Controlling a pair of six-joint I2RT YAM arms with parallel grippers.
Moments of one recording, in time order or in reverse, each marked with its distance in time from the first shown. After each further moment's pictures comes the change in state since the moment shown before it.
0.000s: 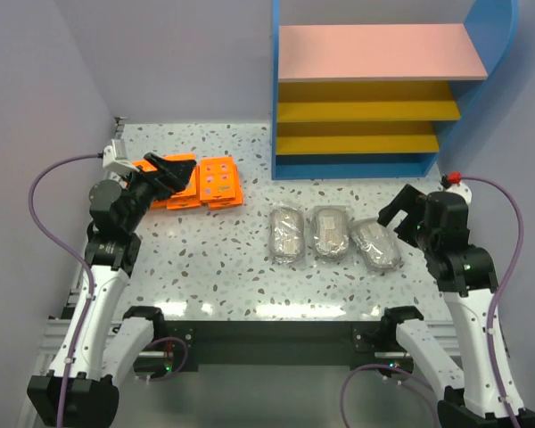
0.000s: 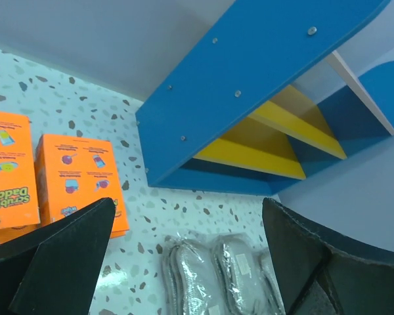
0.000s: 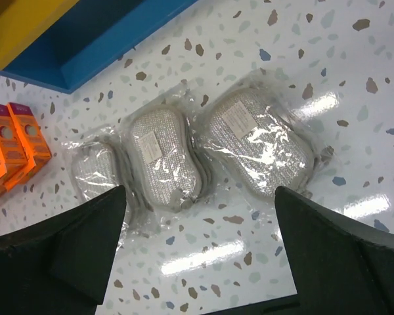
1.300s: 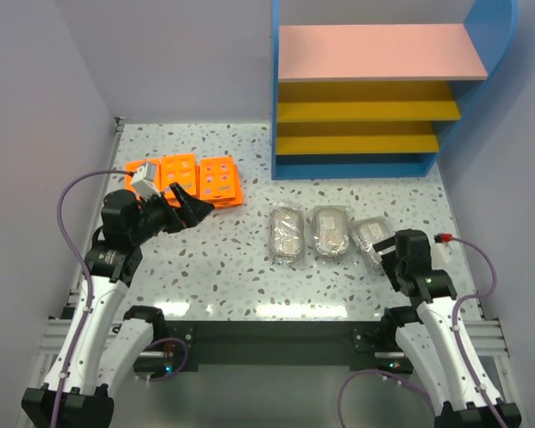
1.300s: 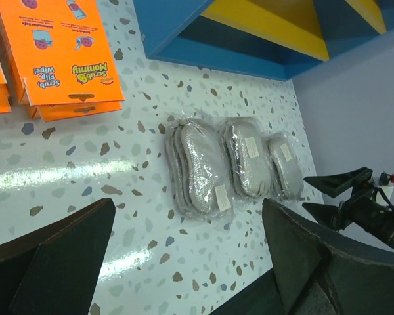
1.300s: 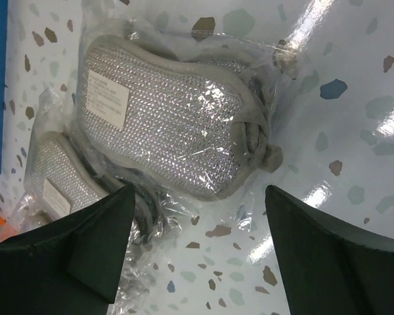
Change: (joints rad) left arm -0.062 -0.082 -0.018 -0.402 0.190 0.102; right arm 0.000 -0.175 -0.547 0.110 0.120 0.573
